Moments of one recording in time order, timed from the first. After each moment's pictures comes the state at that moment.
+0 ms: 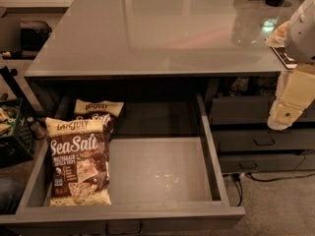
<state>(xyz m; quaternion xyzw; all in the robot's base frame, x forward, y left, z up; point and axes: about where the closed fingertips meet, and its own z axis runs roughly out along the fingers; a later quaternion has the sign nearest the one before) 0.438 -0.217 0.976 -0.60 0.78 -0.03 0.16</state>
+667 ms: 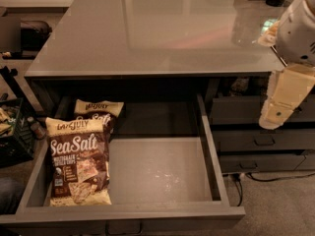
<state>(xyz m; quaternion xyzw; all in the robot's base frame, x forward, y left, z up) 0.440 -0.203 0.977 -0.61 0.78 -0.04 0.16</state>
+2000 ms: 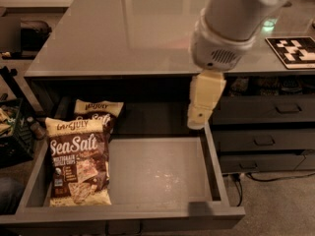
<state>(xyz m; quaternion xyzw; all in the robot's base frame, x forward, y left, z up) 0.468 -0.089 0.946 -0.66 0.73 -0.01 0.15</state>
